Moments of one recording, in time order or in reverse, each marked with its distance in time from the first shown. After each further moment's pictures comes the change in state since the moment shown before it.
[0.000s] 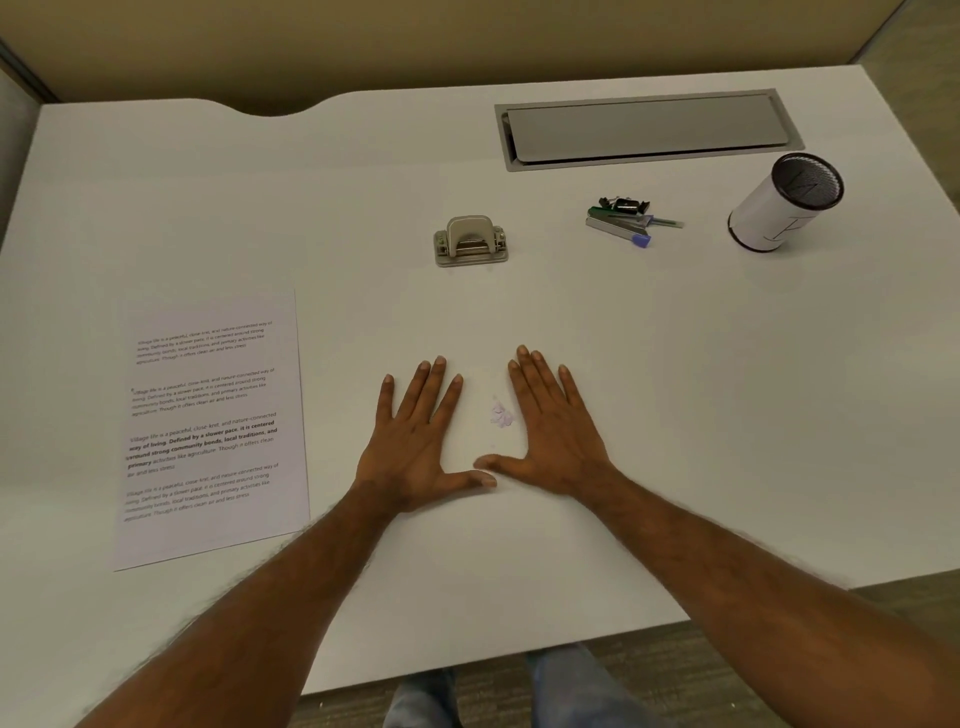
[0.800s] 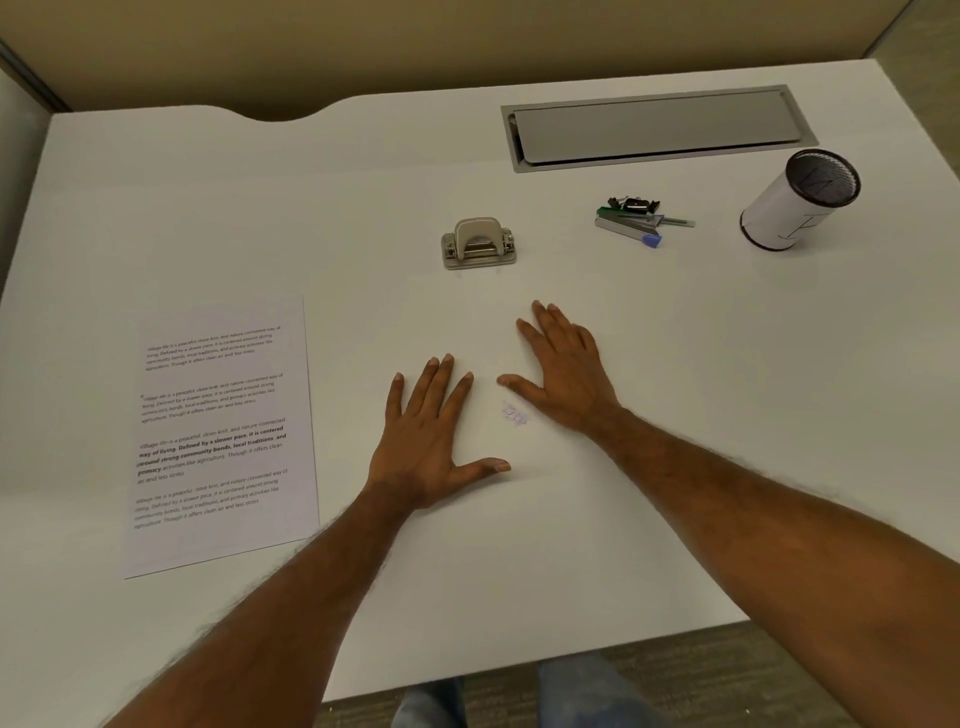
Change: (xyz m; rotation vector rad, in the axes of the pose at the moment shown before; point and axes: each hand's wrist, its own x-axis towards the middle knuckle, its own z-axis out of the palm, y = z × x) left_hand 0.007 -0.001 -0.001 -0.071 0.094 -0.028; right_hand 0.065 0.033 -0.009 0.072 0.095 0.070
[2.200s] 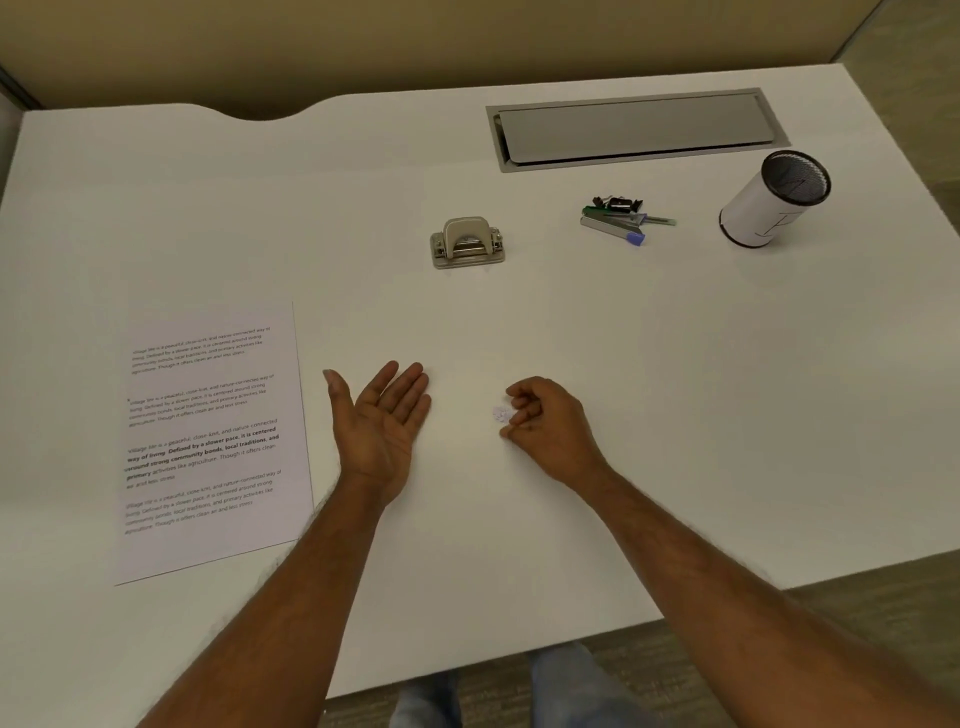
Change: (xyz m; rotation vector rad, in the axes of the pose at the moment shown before) left_hand -0.001 -0.004 -0.028 -2.121 0.344 -0.716; right_hand -0.064 -0.051 -0.012 0.815 0.081 0.351
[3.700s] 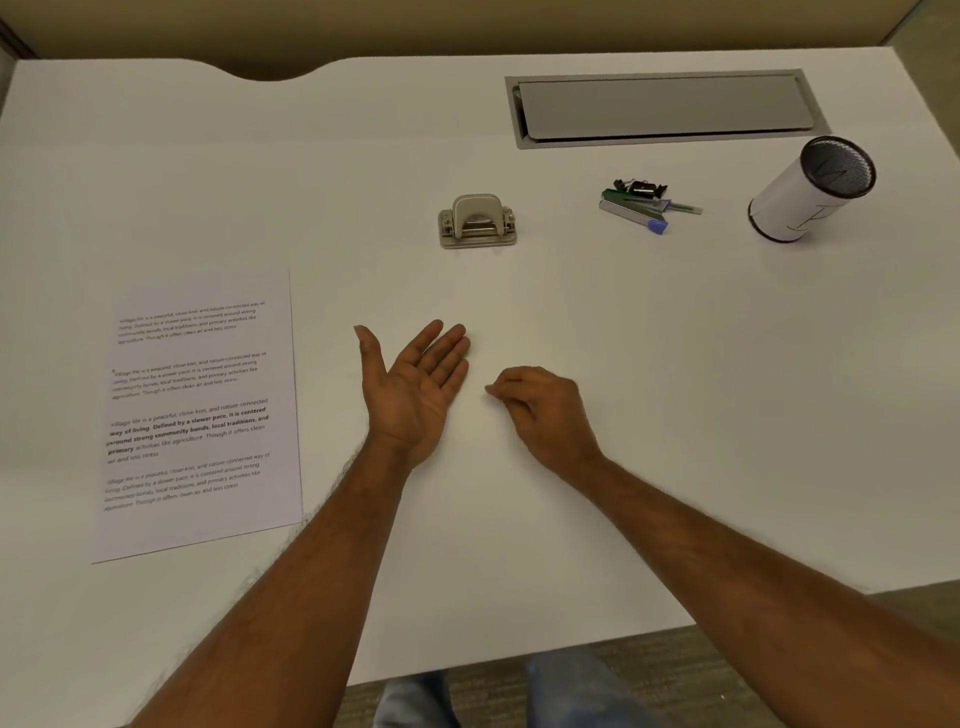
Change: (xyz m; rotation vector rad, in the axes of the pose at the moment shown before) left_hand 0.023 -0.018 0.029 -0.031 -0.117 -0.042; right_hand 0.018 0.010 0.010 -0.256 0.056 -0.540
